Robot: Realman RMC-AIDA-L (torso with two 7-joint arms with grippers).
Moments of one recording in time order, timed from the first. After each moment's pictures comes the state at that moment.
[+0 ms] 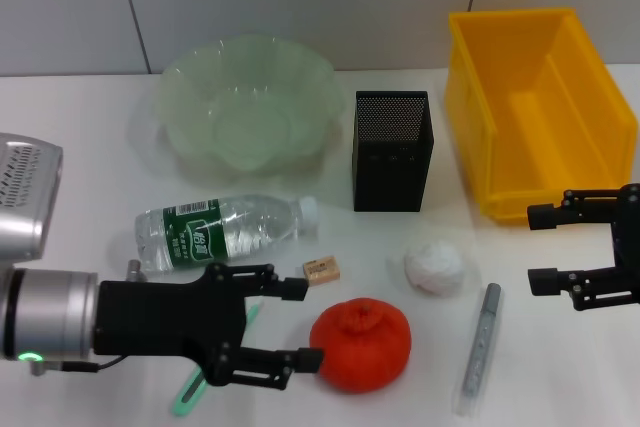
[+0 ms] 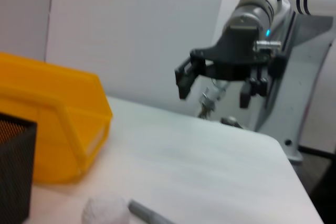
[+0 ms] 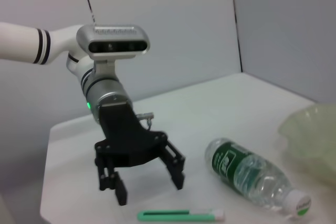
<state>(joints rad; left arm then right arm) -0.50 -2.07 0.92 0.63 1.93 1.69 -1.26 0.51 2.01 -0.55 -0.95 -2.13 -1.96 1.47</state>
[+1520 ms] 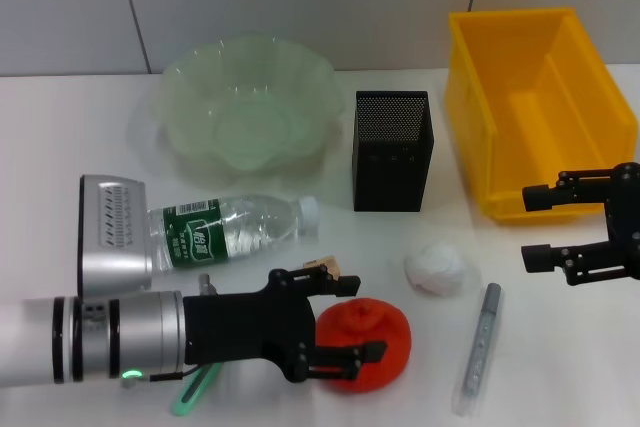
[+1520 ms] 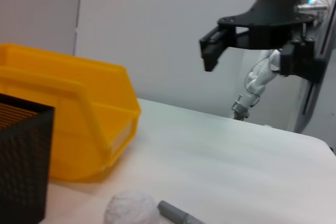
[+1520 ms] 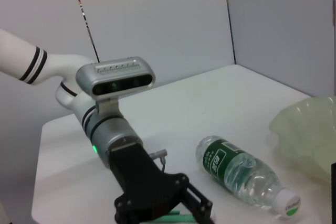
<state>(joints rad) -0.65 -2.08 0.94 0.17 1.78 1.42 -0.93 0.56 2.00 -0.55 -0.97 -2.16 -1.95 1.53</state>
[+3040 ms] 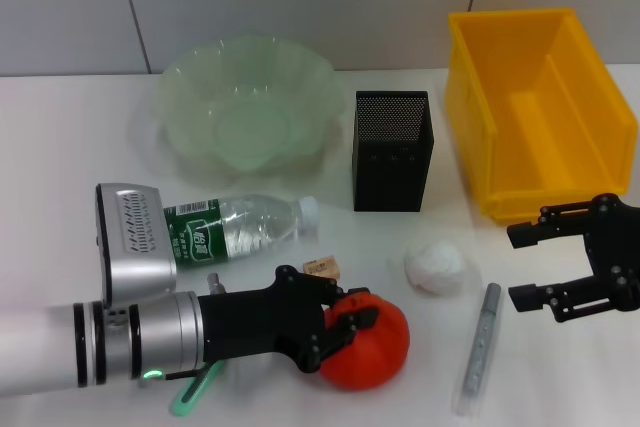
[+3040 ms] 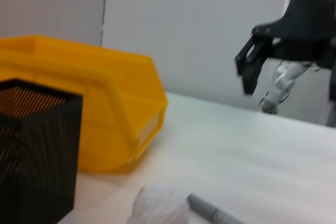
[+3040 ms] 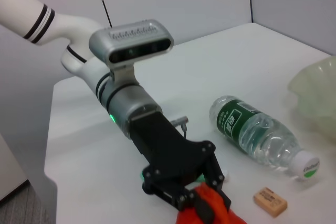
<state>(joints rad) -0.70 -2.08 0.86 0.04 1.78 1.32 -0.82 0.56 2.01 -0.64 -0.97 -2.21 -1.92 1.53</state>
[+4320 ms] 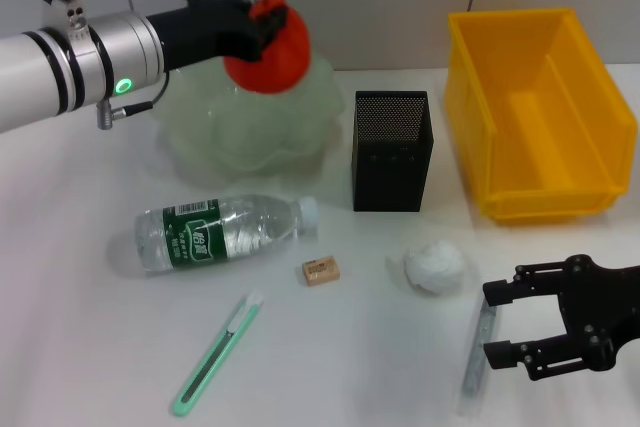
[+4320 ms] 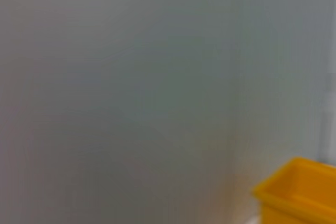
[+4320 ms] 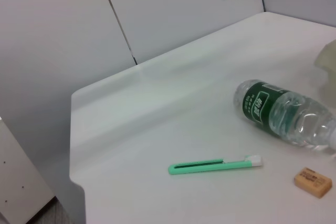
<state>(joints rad) -0.76 -2.08 1.00 0.67 1.68 0.87 -1.50 0.50 2.07 -0.64 -0.90 -2.24 -1.90 1.50</state>
